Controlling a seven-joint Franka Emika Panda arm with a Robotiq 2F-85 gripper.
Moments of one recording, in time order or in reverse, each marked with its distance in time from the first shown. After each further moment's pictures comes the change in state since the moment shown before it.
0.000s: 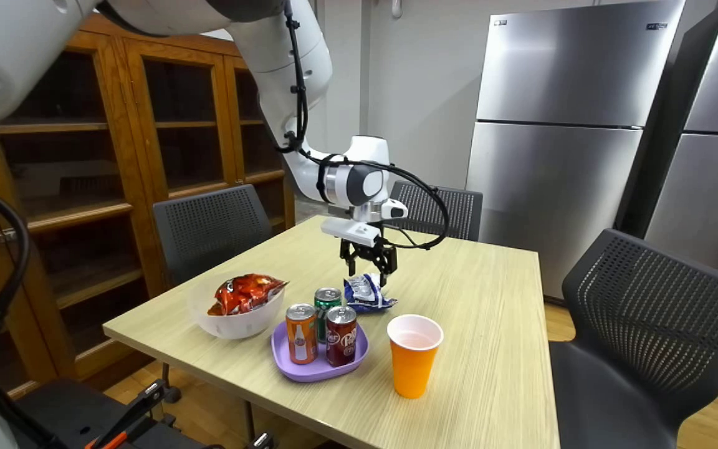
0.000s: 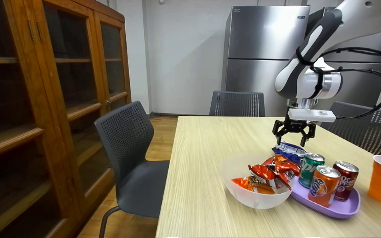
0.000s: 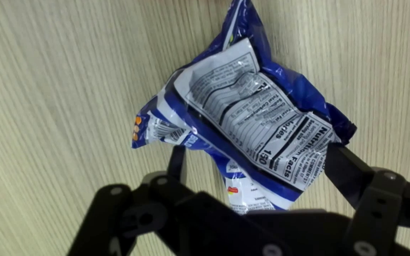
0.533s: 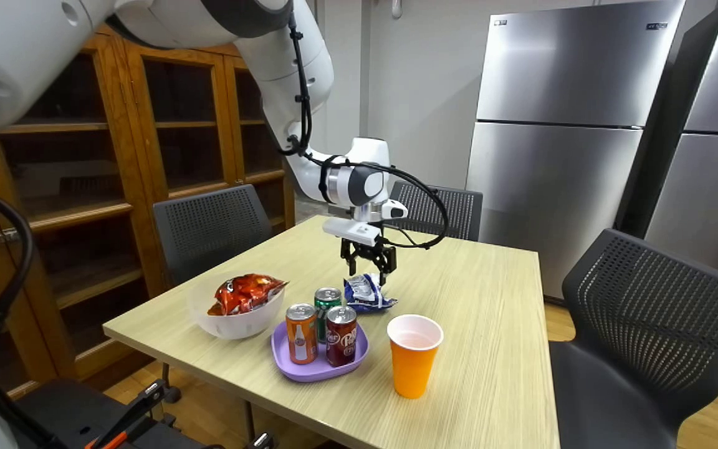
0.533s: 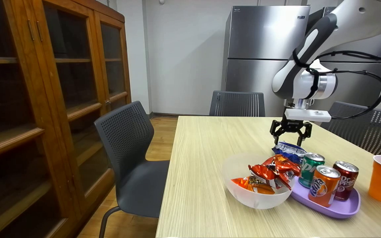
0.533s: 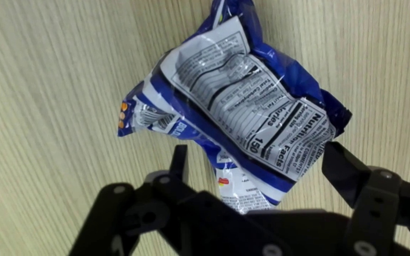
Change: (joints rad) arm 0.000 0.038 0.007 0.061 0.000 -0.027 -0.001
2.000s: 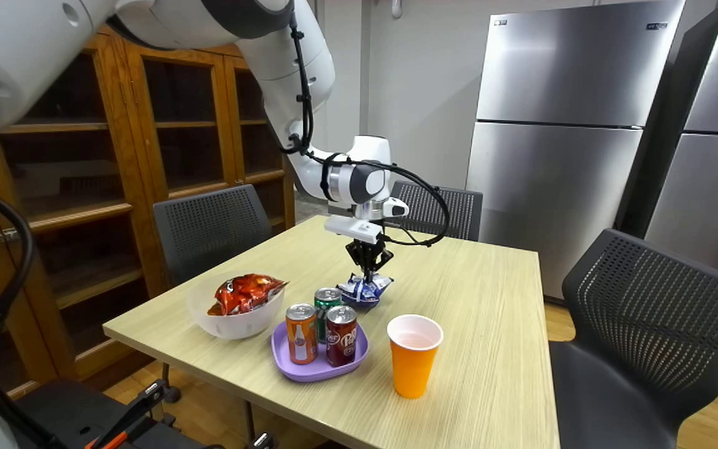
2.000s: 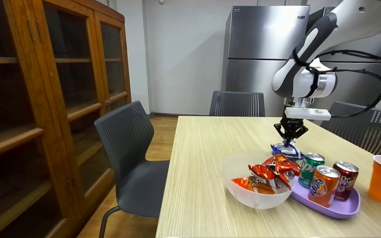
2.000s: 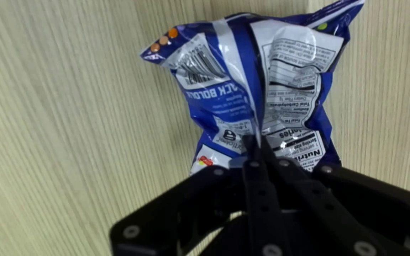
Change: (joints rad) arm -0.002 0.000 0.000 0.016 0.000 -0.012 -0.005
